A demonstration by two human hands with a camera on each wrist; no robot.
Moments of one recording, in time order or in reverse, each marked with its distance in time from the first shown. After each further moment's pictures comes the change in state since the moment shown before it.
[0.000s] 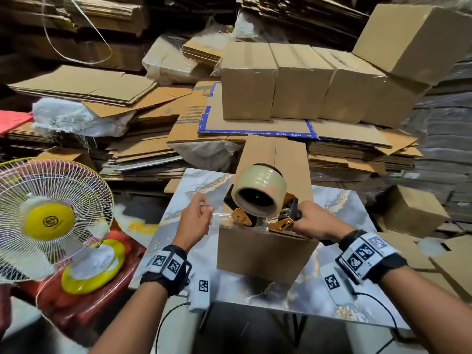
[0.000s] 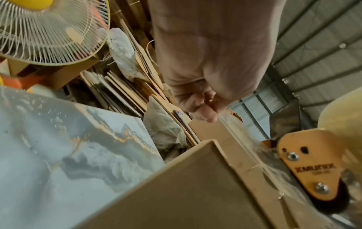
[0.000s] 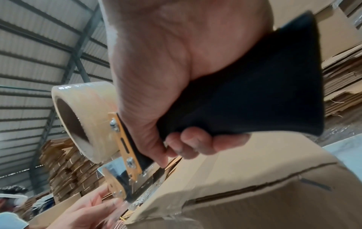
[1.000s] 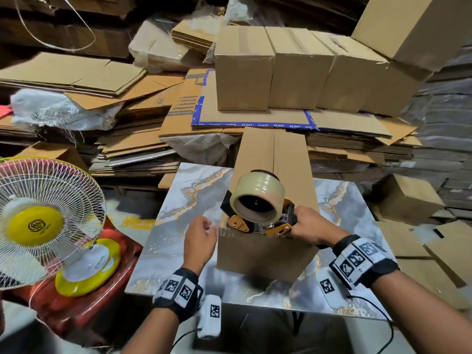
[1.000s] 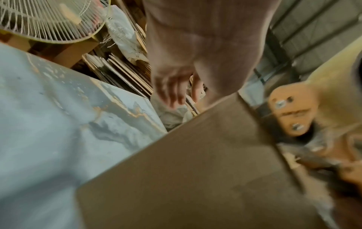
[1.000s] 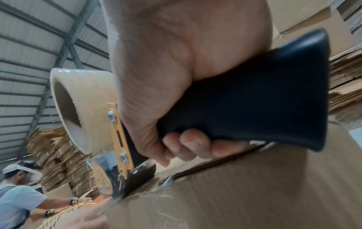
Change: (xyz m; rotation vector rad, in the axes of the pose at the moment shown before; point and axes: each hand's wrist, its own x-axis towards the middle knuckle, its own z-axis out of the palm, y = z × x) left_hand -0.013 -0.041 0.036 0.211 0.088 -0.188; right_hand 0.031 0.021 0.026 -0.018 -0.034 0.002
